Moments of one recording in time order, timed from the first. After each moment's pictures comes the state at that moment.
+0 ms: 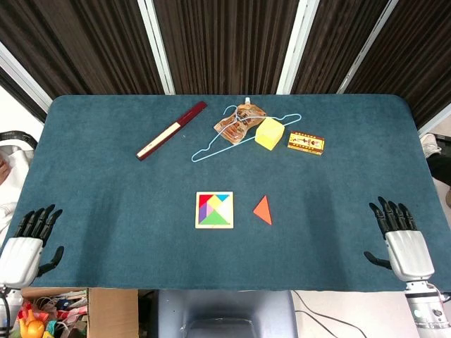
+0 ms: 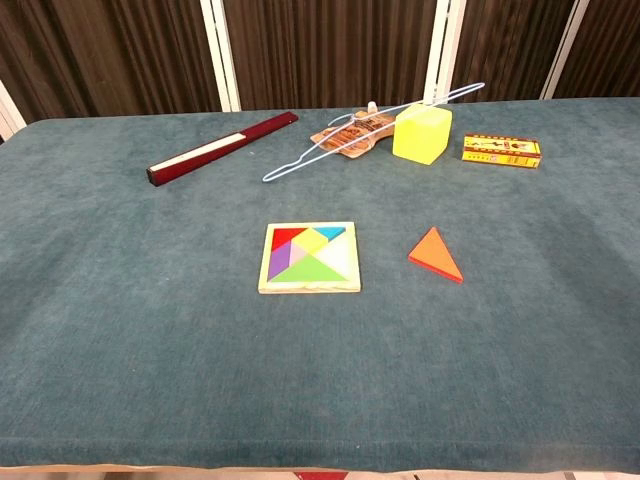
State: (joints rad) left arm -0.11 -1.13 -0.01 -1.57 1.58 1.48 0.06; right arm 0.09 -1.15 0.04 -1.62 -1.52 1.45 -0.21
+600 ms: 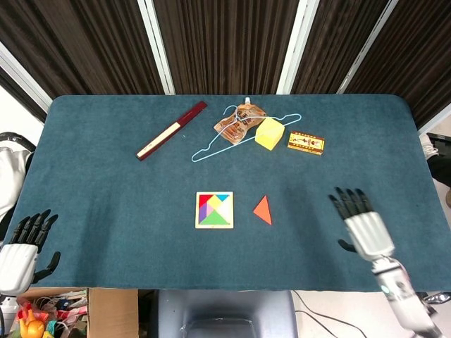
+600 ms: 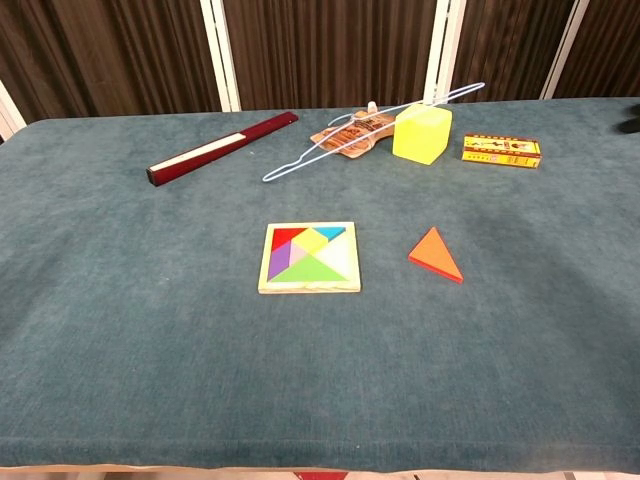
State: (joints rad) left arm -0.09 -1.12 0.02 -1.57 1.59 1.49 0.02; right arm 0.30 -1.24 0.09 -1.57 -1.55 1.21 -0.41
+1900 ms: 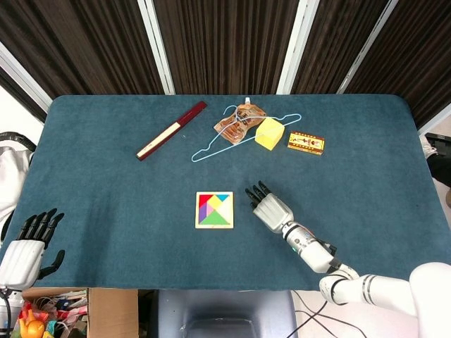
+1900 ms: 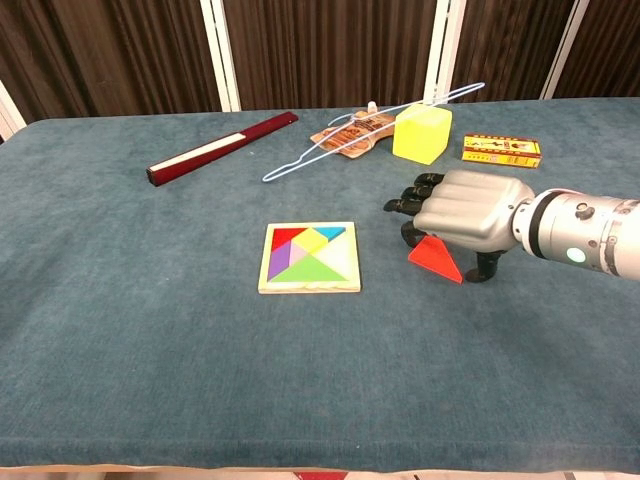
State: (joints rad) left arm -0.12 -1.11 0.01 -1.60 1.55 1.43 0.05; right arm 0.81 -1.57 0.08 -1.36 -1.14 0.79 -0.98
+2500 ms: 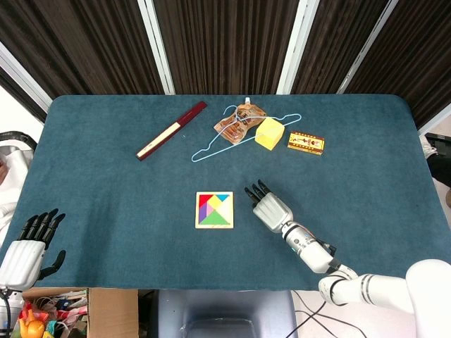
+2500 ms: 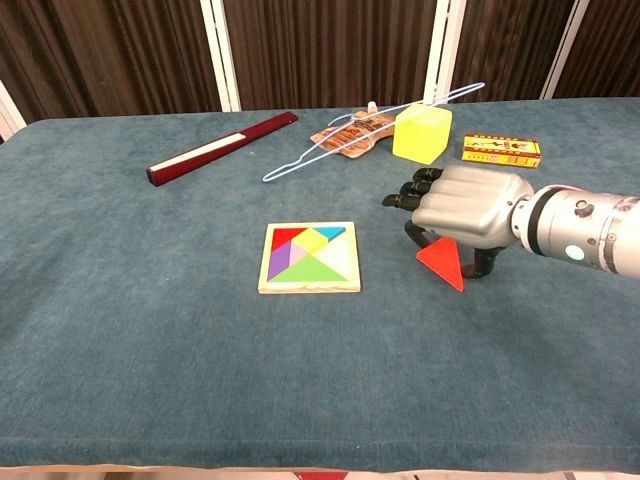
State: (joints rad) left arm -0.13 -1.11 0.01 -1.59 1.56 1.43 0.04; right arm 0.84 -1.56 0.04 -1.38 -1.11 0.84 -0.99
